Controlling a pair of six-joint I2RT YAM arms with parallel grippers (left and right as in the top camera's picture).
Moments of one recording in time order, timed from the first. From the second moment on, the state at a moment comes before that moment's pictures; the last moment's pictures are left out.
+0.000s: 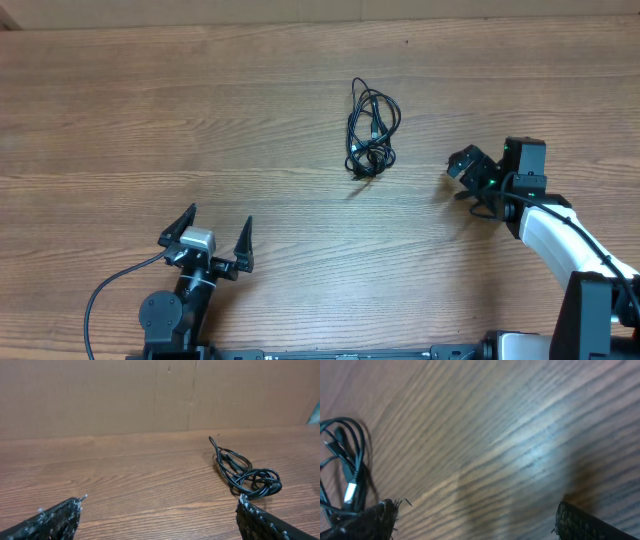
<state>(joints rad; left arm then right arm) 0.01 0.01 0.01 -0.06 0.26 -0.04 -0.08 1.51 0.69 -0.13 -0.14 0.65</state>
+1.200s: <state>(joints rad) 0.01 0.01 0.01 -0.05 0.26 -0.04 -0.08 1.51 0.69 0.22 -0.32 0.67</state>
